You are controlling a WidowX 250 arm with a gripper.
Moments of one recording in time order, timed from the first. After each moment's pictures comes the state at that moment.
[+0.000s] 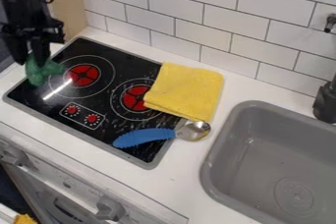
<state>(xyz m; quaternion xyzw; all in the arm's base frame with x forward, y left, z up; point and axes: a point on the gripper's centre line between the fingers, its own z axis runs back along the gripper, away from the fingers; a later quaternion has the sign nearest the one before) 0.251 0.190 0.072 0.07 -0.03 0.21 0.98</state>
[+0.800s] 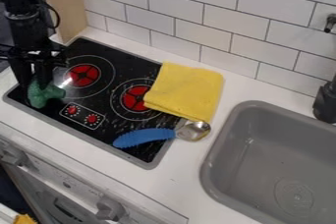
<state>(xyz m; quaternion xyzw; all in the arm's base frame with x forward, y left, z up) 0.249 0.187 0.036 0.04 0.03 0.18 0.98</state>
